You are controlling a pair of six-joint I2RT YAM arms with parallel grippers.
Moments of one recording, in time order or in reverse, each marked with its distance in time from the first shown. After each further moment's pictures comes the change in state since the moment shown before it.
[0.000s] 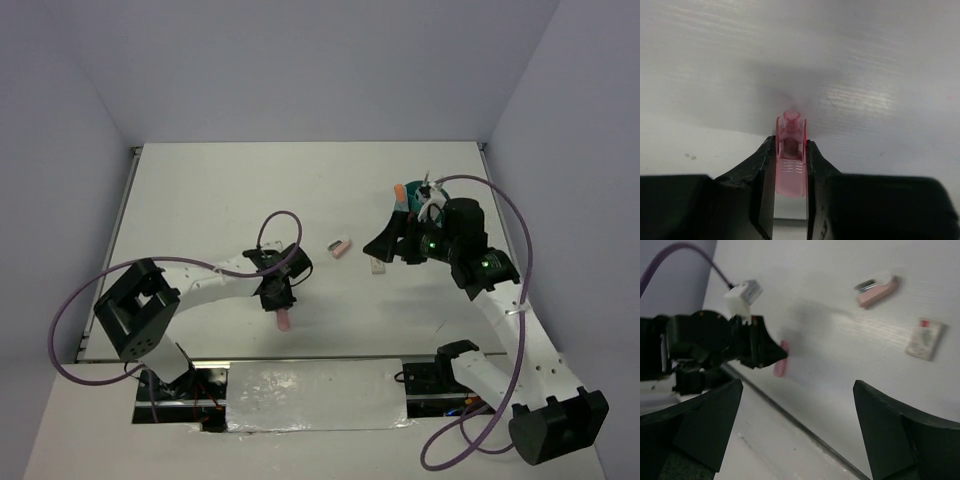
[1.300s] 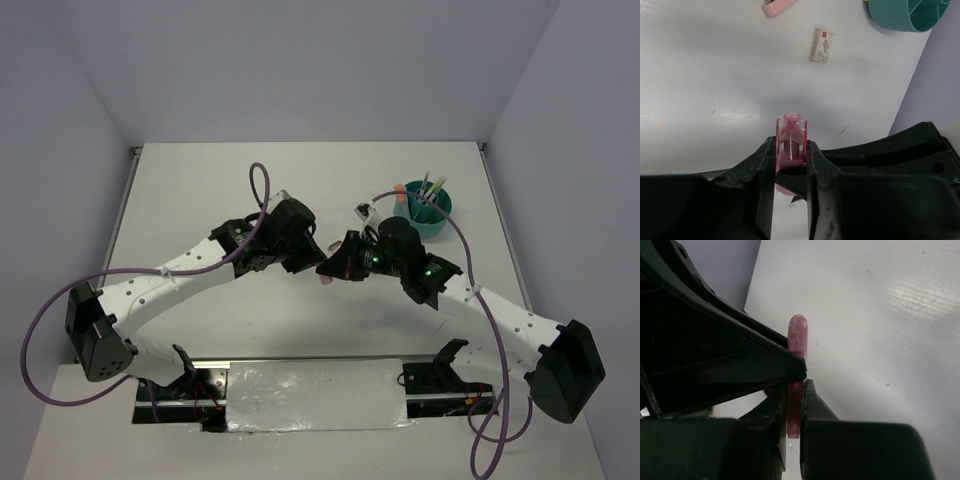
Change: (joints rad) left arm -0.051 -0.185 0.390 -0.077 0.060 -0.200; right arm 0.504 0.183 -0.175 0.517 0.127 0.346
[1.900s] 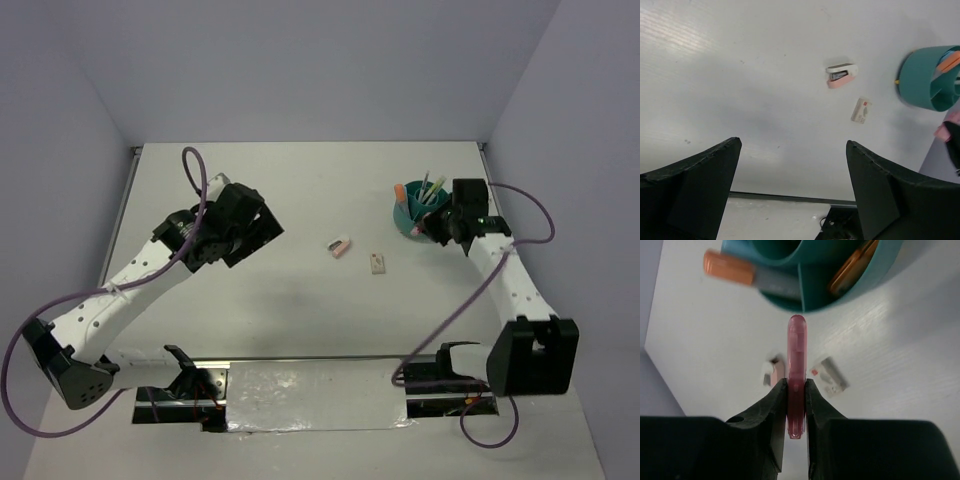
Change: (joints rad) left arm 0.197 -0.170 0.044 -0.248 -0.185 0.082; right arm -0.657 0.098 0.205 -0.497 0.332 0.119
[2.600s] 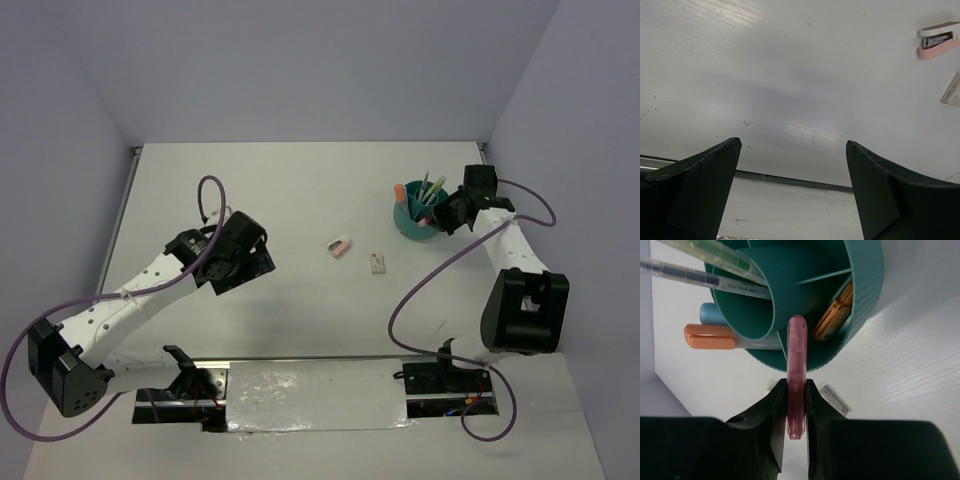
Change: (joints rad) left arm 0.000 -0.061 -0.253 -0.032 0.047 0.097; right arm -0.168 0.280 0.153 0.005 -0.097 -0.006
